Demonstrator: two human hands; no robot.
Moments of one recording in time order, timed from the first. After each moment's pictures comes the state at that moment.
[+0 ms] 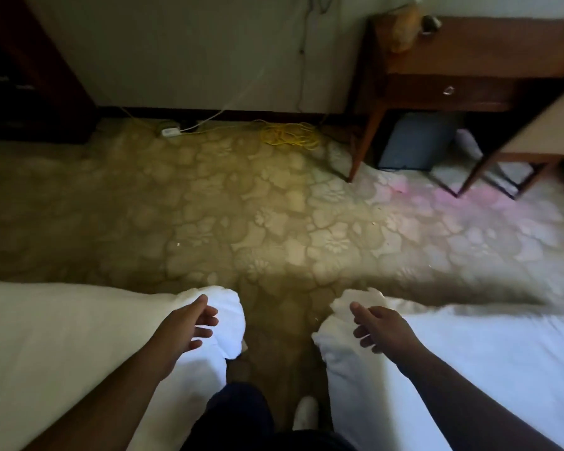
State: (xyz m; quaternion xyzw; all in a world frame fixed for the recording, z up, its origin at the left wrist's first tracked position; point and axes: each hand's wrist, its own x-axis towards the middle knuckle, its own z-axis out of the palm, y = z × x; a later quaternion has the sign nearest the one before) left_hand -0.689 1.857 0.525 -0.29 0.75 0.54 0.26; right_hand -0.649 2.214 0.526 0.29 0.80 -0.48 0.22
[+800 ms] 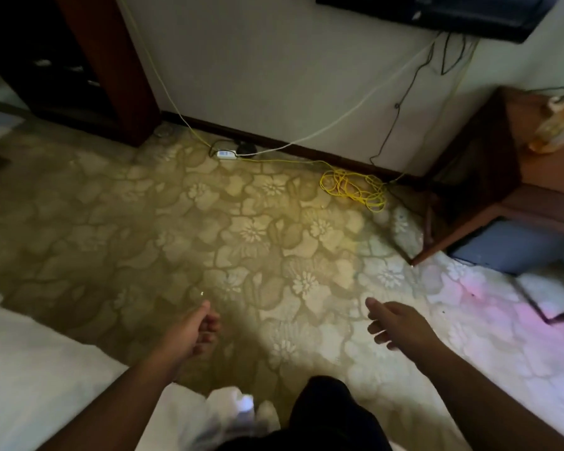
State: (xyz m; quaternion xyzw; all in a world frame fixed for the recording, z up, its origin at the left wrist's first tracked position) left_hand -1.061 1.749 0.480 -0.45 0.62 0.62 0.18; right_hand -1.122 2.116 0.542 0.19 0.84 -0.44 0.27
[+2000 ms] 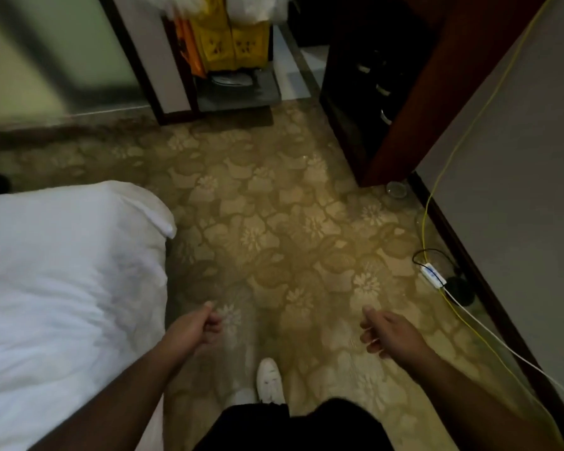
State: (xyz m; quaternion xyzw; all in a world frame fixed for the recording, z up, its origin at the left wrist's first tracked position) left_hand -1.281 1.320 0.492 -0.69 0.39 0.60 -0.08; right_hand -1.607 1.466 0.502 -0.22 0.82 -0.23 0.48
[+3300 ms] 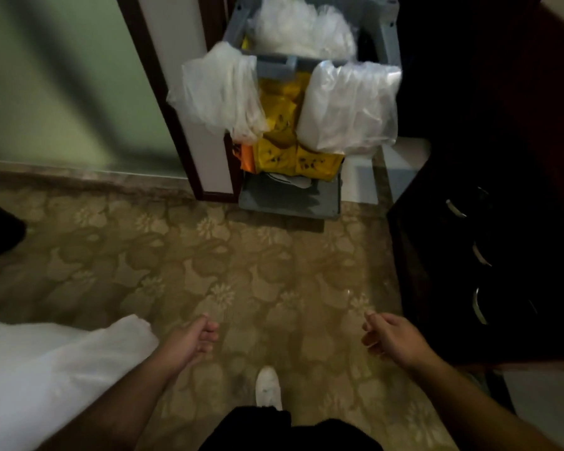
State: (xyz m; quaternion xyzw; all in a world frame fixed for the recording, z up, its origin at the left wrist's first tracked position) left_hand -1.461 0.667 0.481 -0.73 0.27 0.59 -0.21; right_hand -1.821 0.693 0.522 -0.36 0.78 -0.16 0.49
